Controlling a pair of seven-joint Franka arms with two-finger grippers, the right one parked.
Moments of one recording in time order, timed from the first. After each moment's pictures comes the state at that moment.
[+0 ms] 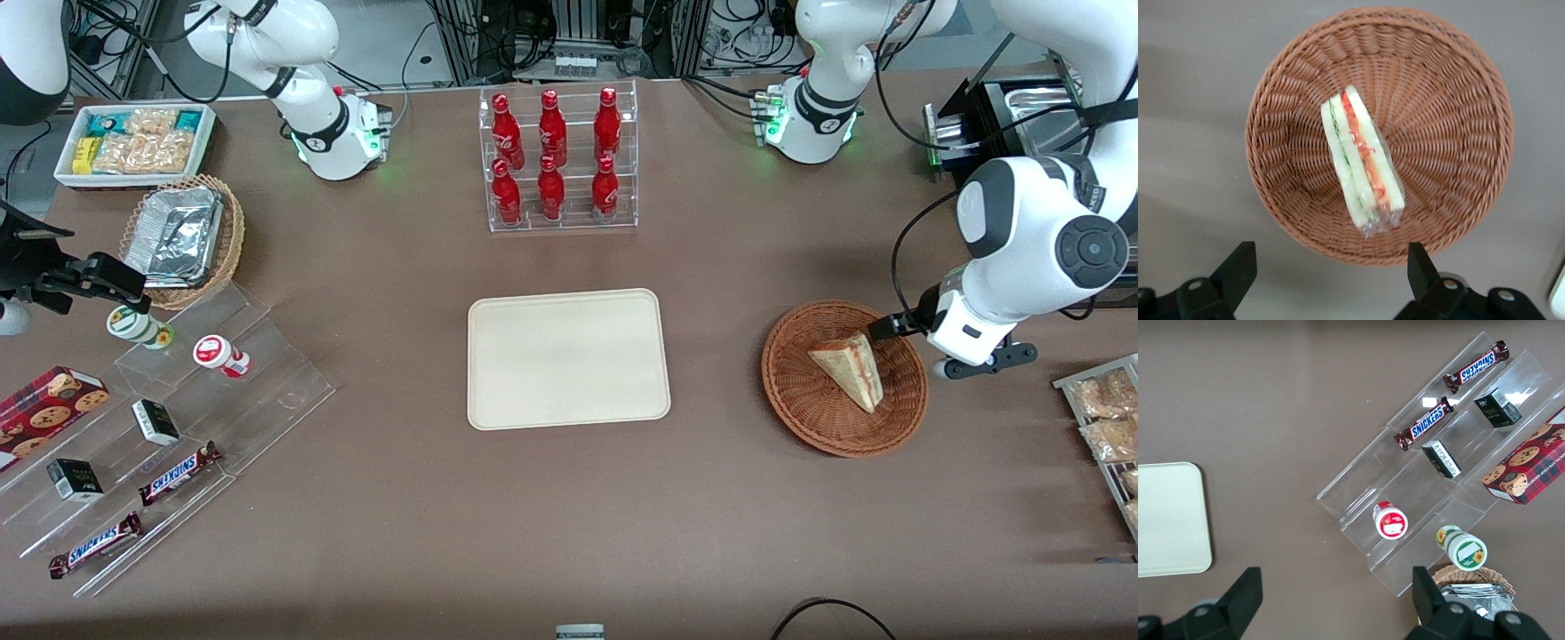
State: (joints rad) arm 0.02 0.14 -0.04 -2.06 -0.01 2.07 -0.30
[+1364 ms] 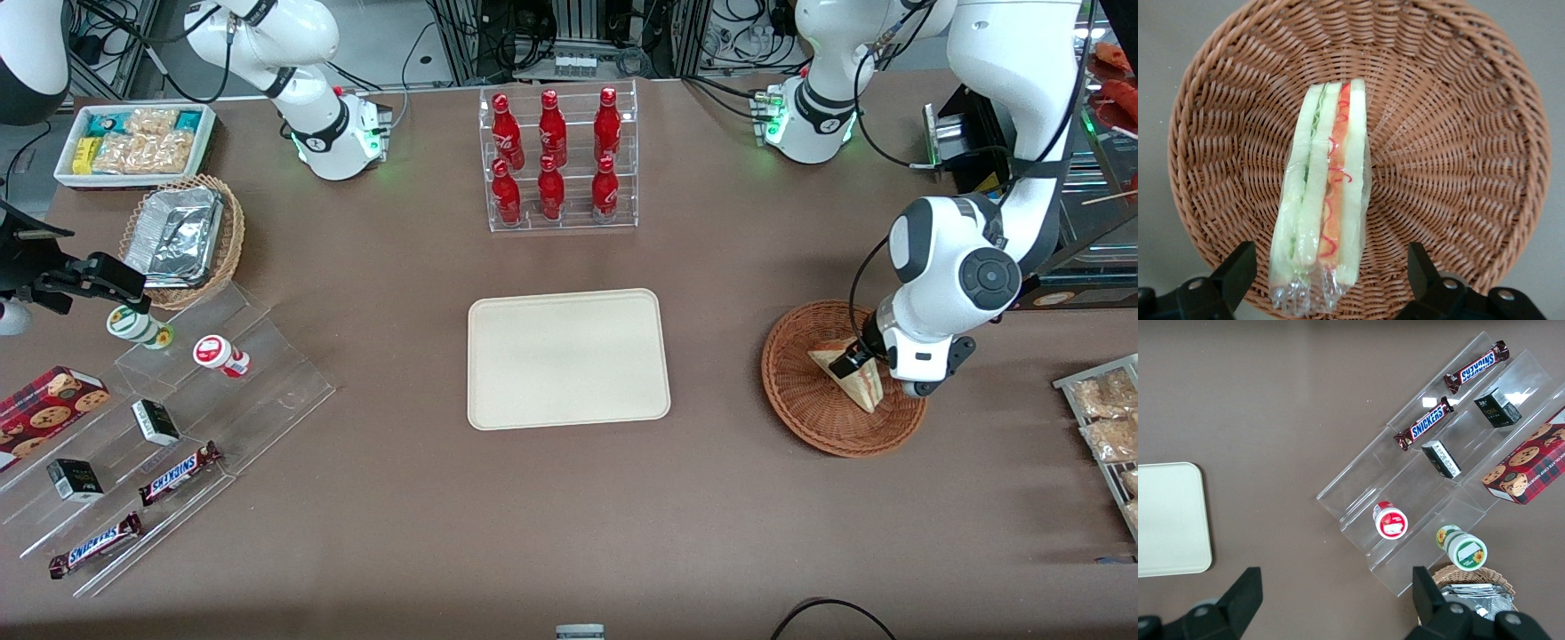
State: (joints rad) arm -0.03 0.26 -0.06 -2.15 -0.02 2.32 -0.76
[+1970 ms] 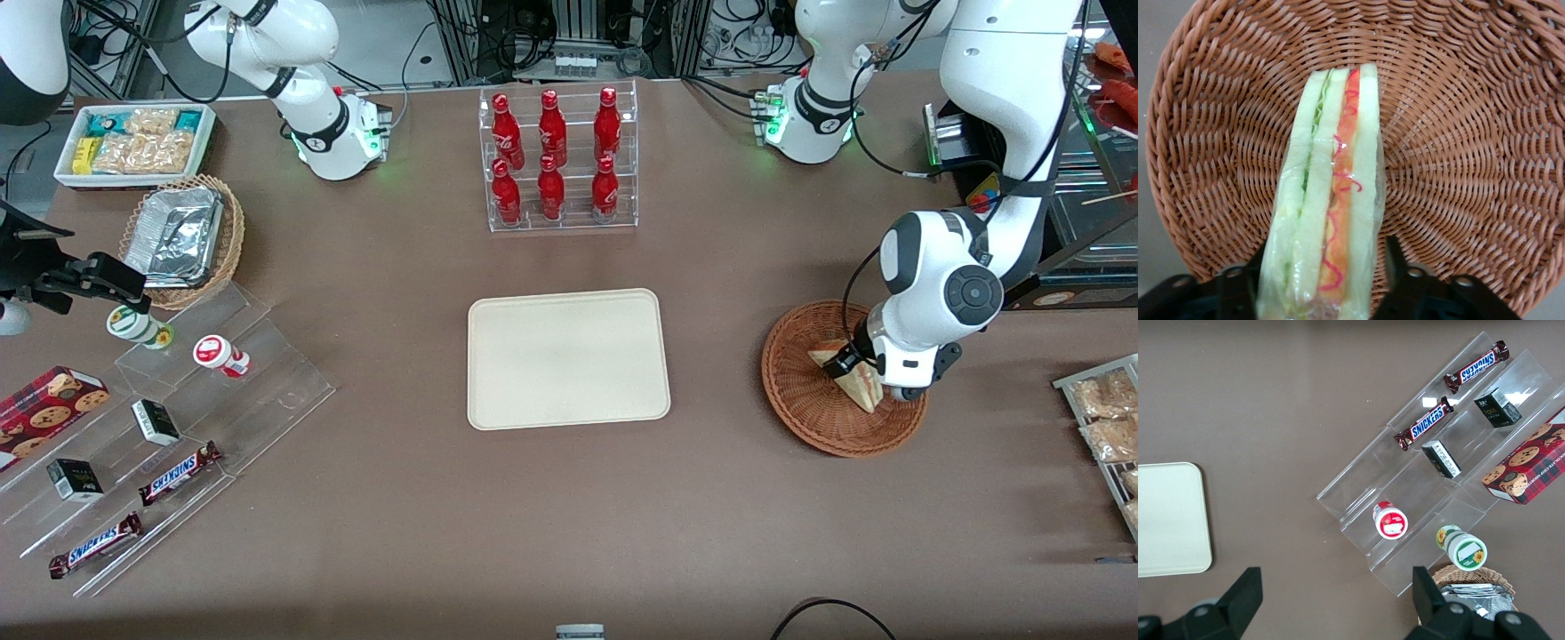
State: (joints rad) arm -0.03 0.31 -0.05 -2.15 -0.01 2.34 -0.76
